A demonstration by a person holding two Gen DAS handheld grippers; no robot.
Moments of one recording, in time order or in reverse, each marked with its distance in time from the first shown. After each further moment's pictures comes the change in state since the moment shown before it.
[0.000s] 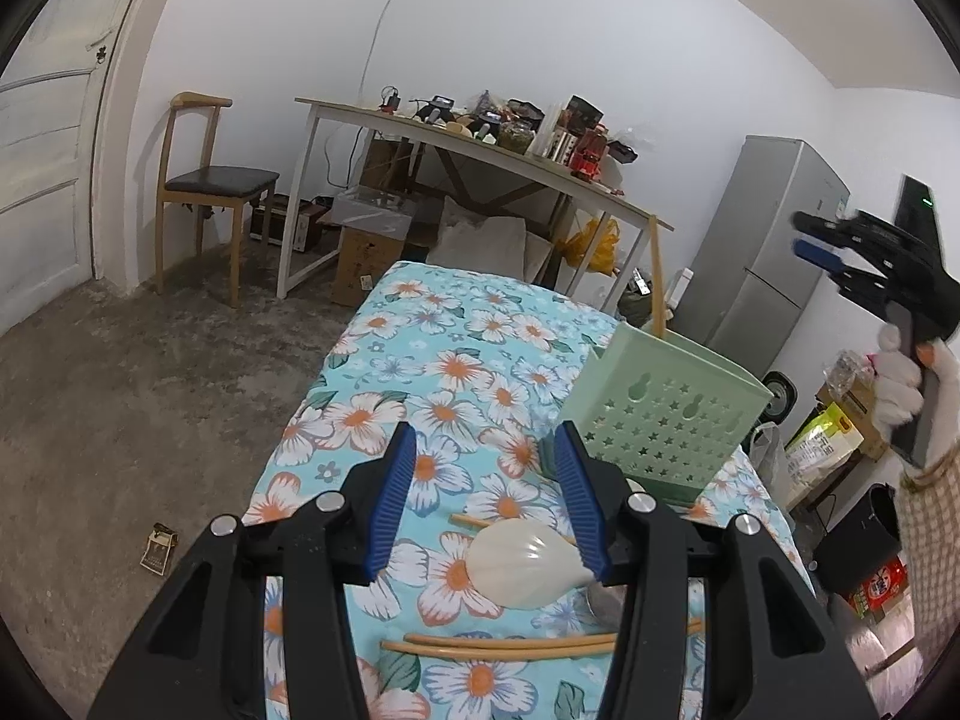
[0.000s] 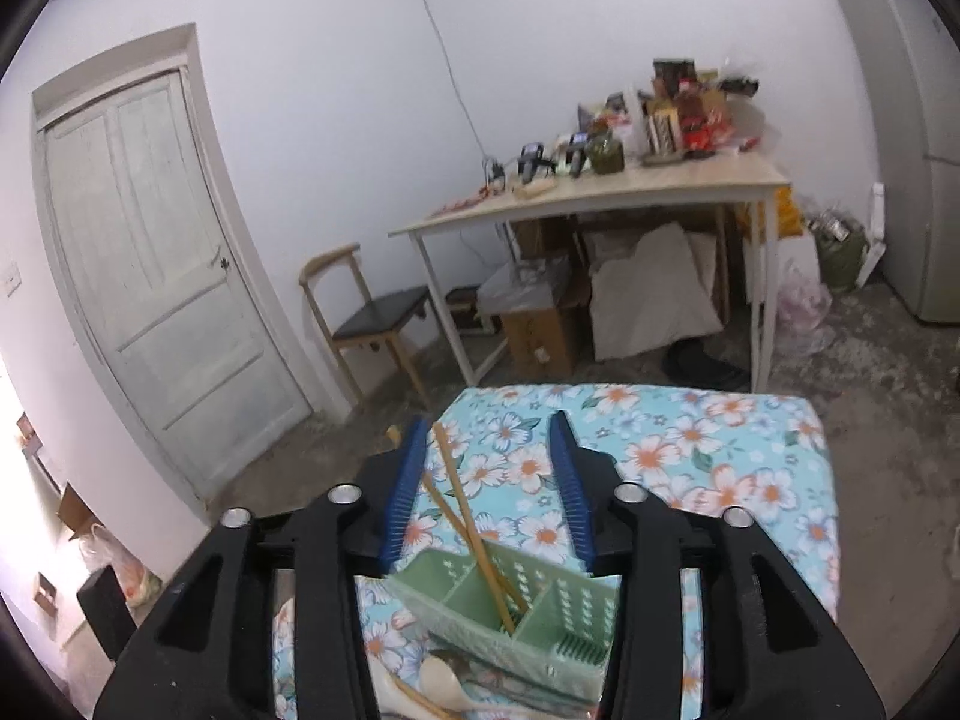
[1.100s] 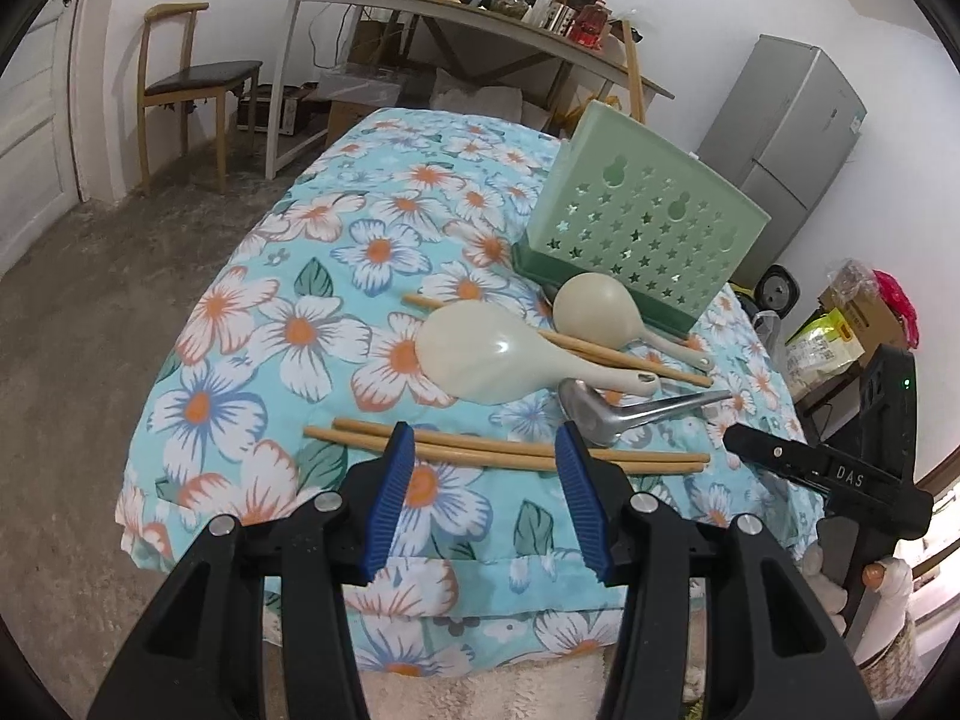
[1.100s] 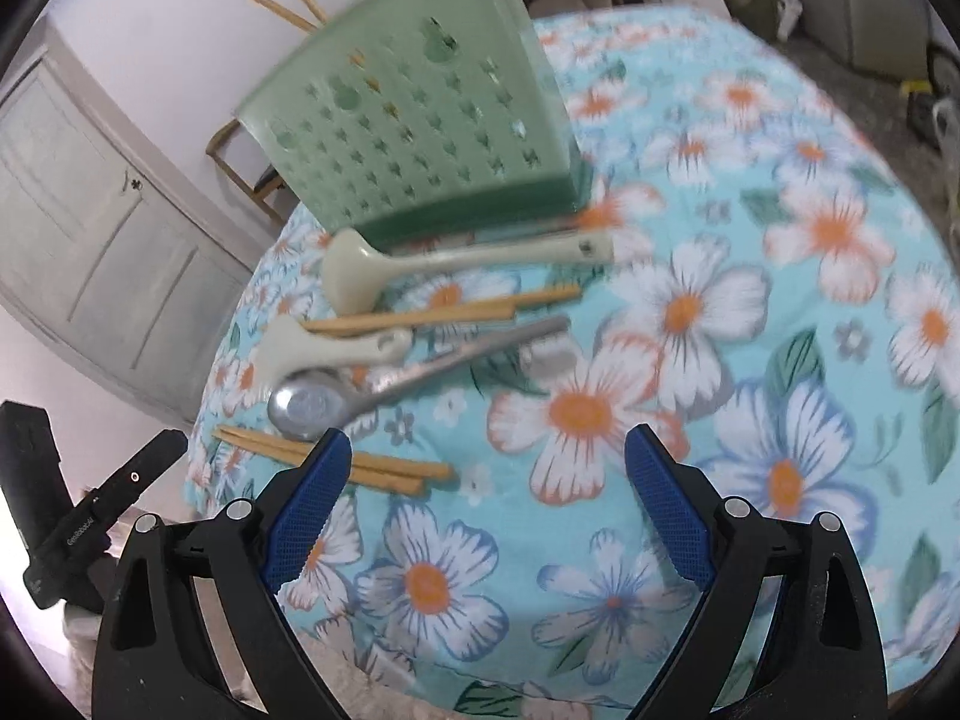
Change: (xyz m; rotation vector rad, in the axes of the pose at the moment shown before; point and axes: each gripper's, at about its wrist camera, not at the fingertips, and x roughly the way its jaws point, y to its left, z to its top) left arm 0.013 -0.028 -0.075 0.013 0.308 0.017; right arm 0.009 -0.023 -0.255 0.314 0.448 -0.104
